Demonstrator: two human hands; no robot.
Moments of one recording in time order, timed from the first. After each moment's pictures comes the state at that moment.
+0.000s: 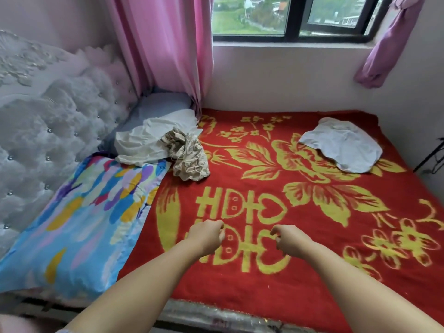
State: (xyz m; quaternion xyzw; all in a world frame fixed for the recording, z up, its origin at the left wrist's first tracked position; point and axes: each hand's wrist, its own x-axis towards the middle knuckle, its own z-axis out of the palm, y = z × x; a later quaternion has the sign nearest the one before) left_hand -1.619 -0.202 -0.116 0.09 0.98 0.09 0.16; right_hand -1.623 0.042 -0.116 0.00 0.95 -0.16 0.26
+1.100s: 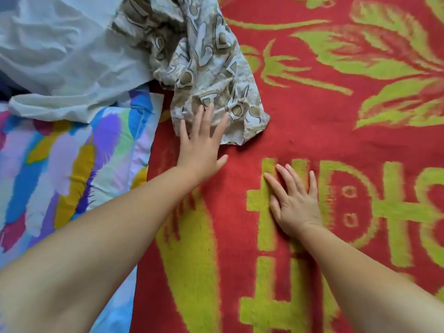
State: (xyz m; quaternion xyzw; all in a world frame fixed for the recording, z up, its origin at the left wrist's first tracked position) left_hand -2.071 -0.412 -0.450 0.13 0.99 -0.03 0.06; right_hand -1.962 -0.185 -0.519 -0.10 0.99 -0.07 0.04
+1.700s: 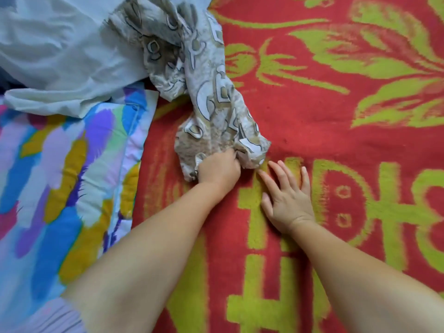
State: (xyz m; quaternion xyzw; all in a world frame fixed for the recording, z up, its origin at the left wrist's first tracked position) left_hand -2.061 -0.342 -0.488 -0.01 0.99 0.09 0.11; right_hand -1.984 -0.175 -0.524 -0.12 0.99 -0.11 -0.01
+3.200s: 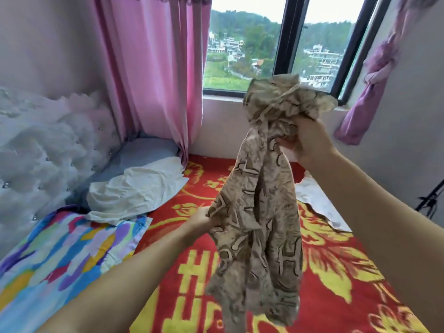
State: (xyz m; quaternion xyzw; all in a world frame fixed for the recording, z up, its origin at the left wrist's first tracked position) left_hand -1.847 -0.217 -0.022 0.08 0.74 0.65 0.12; right_hand -1.858 -0.002 0.190 -0.02 0.61 -0.78 -0.13
